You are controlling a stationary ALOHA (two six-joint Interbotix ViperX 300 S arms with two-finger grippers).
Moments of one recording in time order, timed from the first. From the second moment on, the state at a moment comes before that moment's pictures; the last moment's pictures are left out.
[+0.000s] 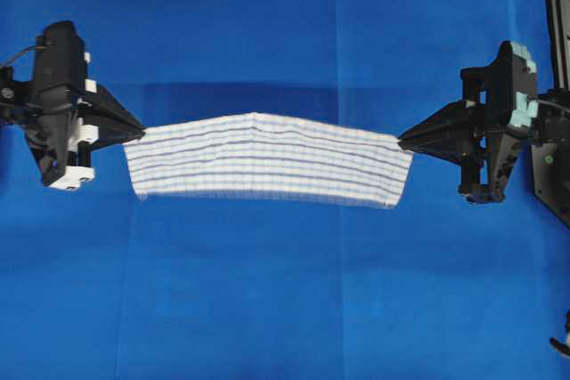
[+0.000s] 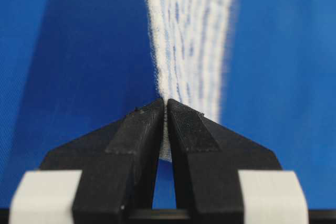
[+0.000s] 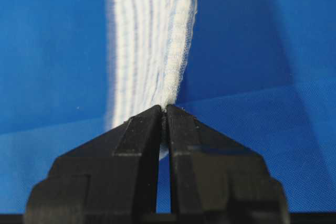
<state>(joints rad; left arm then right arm) 0.04 -0.54 1.07 -0.04 0.17 -0.13 0.02 -0.61 1.19 0.77 -0.11 -0.40</state>
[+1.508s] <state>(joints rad) -0.16 0.10 0.50 -0.05 -0.30 -0.23 -0.40 -0.22 0.73 0.50 -0.10 -0.41</state>
